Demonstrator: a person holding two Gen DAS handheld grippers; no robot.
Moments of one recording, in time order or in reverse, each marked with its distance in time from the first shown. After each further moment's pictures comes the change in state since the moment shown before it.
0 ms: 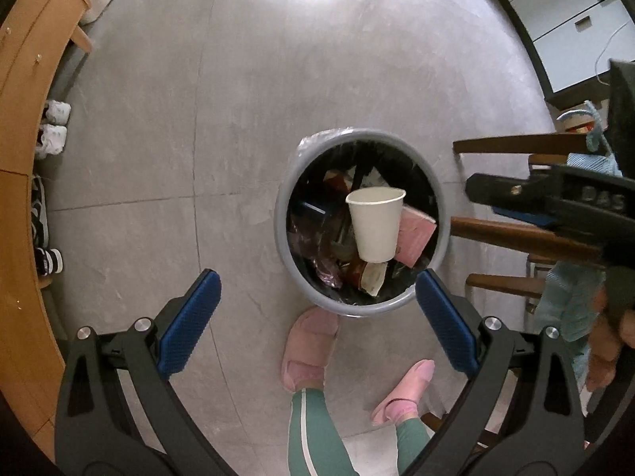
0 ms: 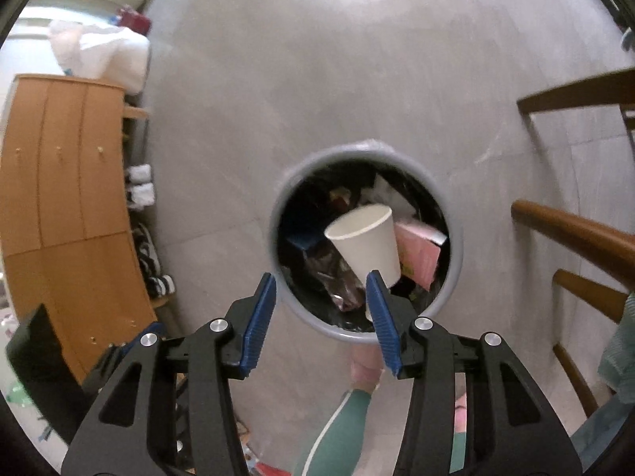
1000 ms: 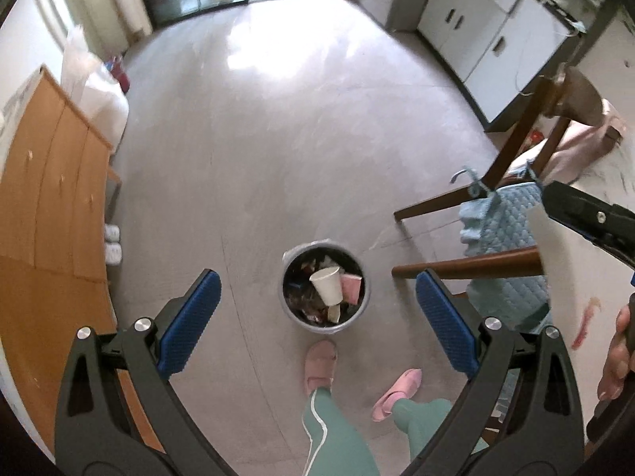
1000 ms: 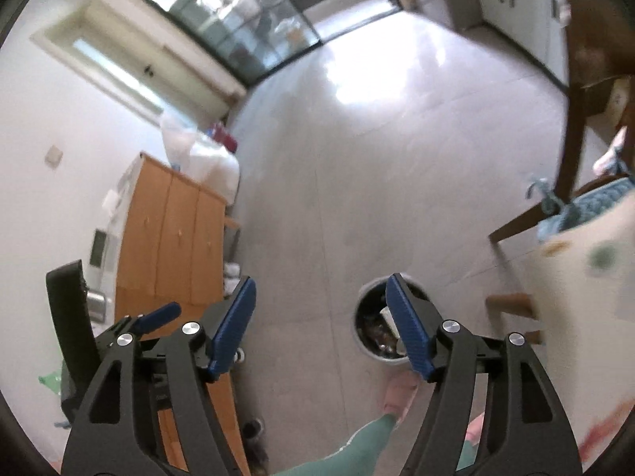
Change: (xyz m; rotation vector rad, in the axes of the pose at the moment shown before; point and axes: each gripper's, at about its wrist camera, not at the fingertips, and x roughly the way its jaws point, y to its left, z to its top) left arm -0.320 -0.105 0.016 0.230 -0.269 0.036; right arm -0.372 0.045 -0.094 -0.033 -0.506 0.126
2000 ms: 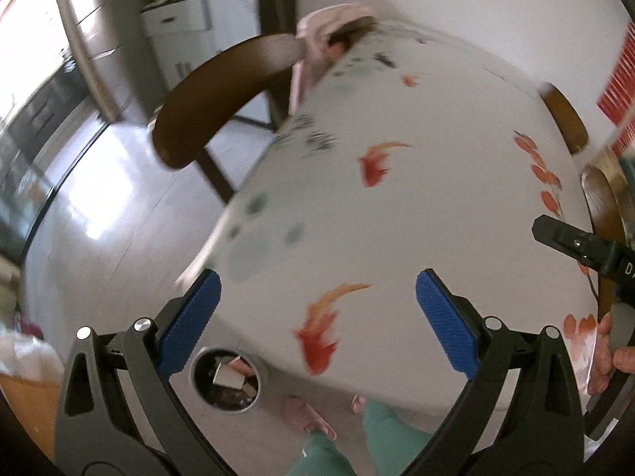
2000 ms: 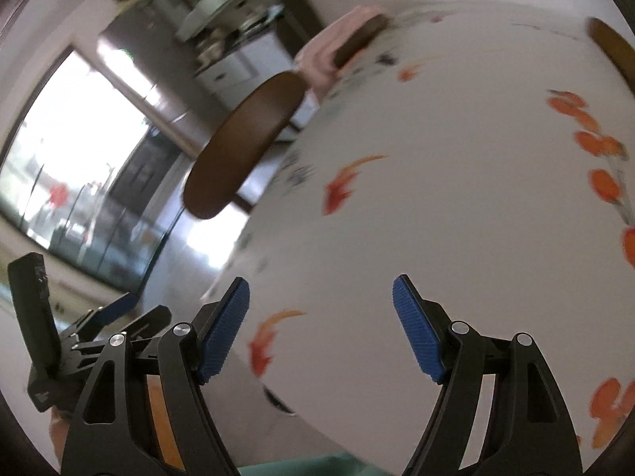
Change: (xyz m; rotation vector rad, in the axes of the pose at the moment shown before) left arm -0.105 -0.369 -0.067 0.815 -0.136 -0.318; right arm -0.316 -0.209 -0.216 0.669 -0.540 -0.392
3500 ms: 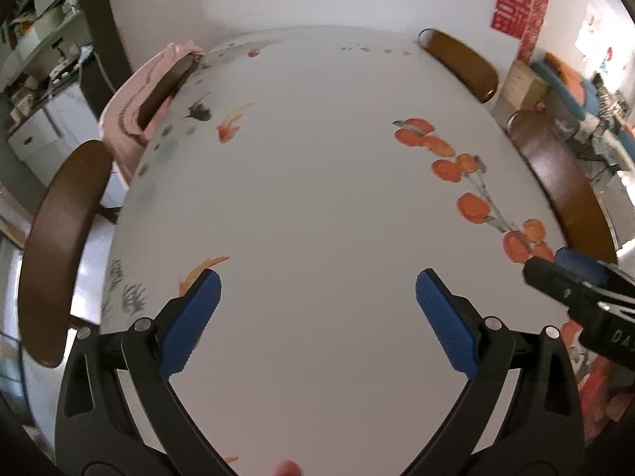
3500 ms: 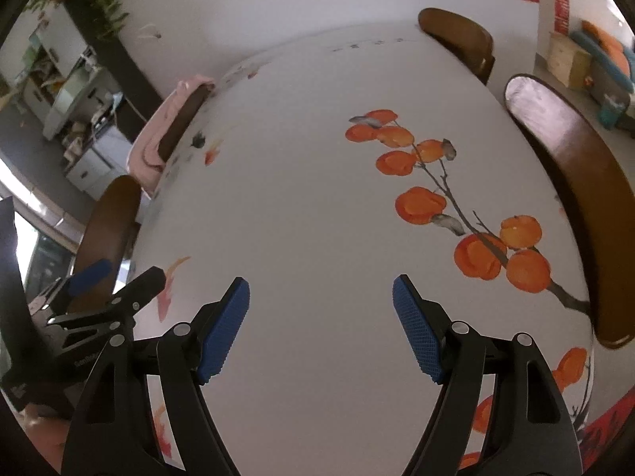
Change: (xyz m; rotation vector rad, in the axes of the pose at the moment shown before) left arm 0.082 -0.189 0.112 0.389 -0.047 -0.245; right arm -0.046 -0.114 0.045 0.284 -0.171 -0.408
